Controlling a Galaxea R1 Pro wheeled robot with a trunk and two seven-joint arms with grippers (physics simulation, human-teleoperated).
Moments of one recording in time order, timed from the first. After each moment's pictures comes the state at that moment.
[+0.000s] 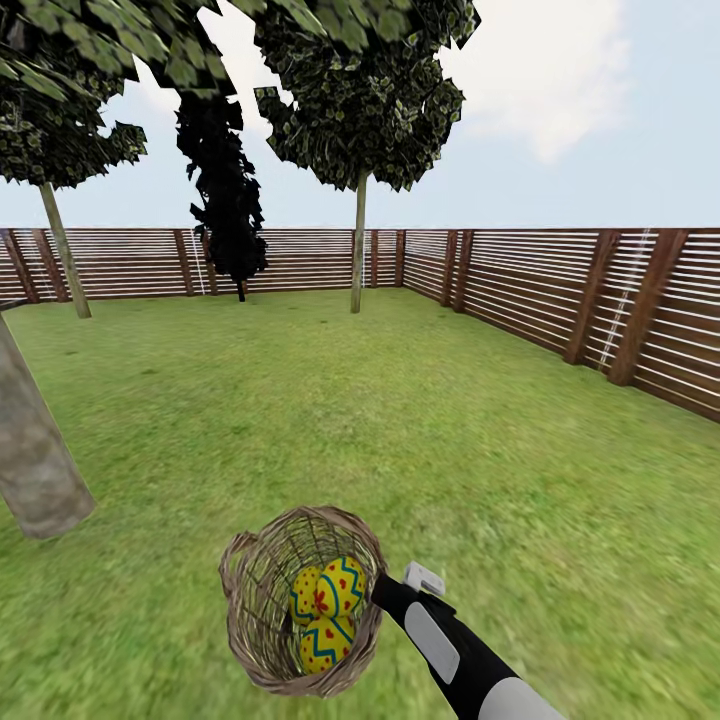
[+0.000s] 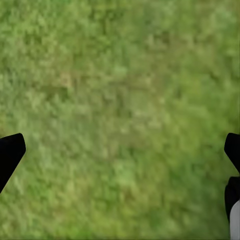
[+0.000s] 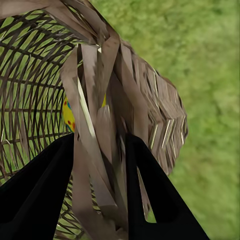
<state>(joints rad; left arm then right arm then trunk) -0.05 0.29 -0.08 -0.41 0.05 -0.06 0.04 -0.55 0.17 0.37 -0.54 -0.85 0.17 -0.25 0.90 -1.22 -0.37</state>
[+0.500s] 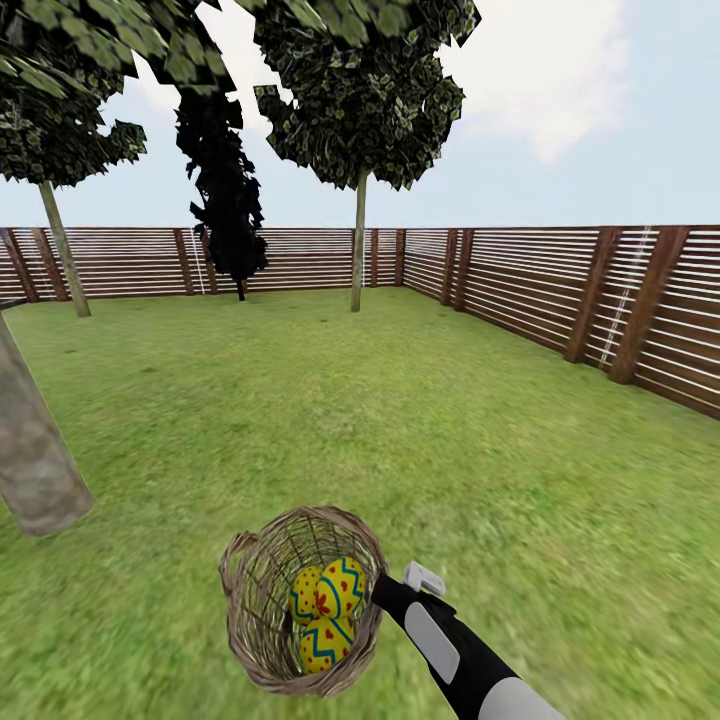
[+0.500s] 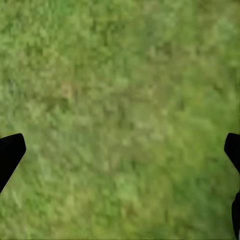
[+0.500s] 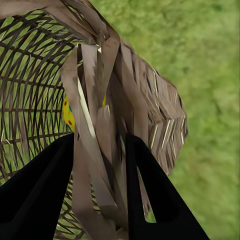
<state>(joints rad) -0.05 0.30 -0.08 -0.46 0.05 -0.05 0.03 -0.55 0.17 0.37 -0.54 -0.85 0.17 -0.25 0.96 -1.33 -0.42</state>
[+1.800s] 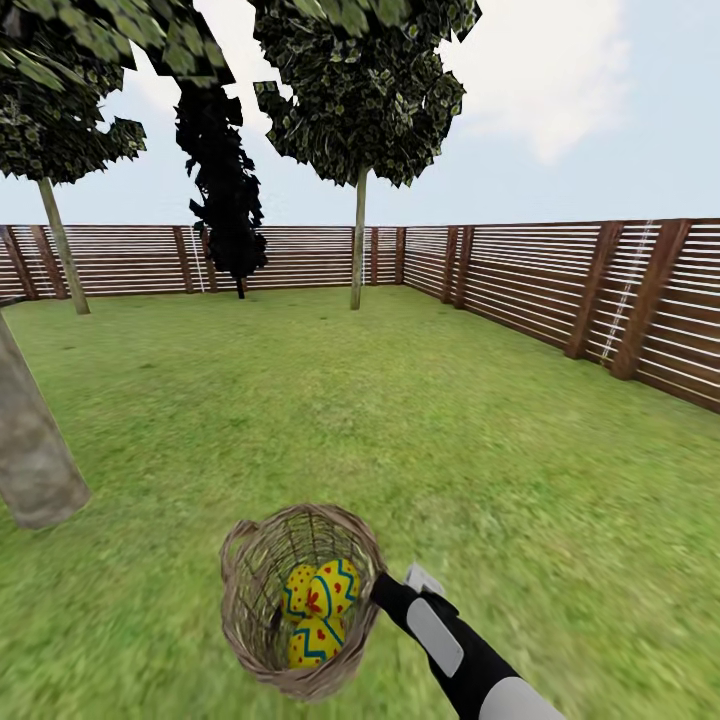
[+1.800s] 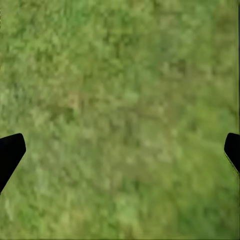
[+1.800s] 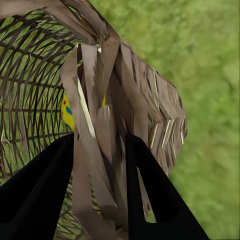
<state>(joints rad) -0.05 0.31 0.01 -0.51 0.05 -0.06 0.03 -0.55 0.17 0.36 -0.54 -0.96 0.19 -0.25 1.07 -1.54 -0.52</state>
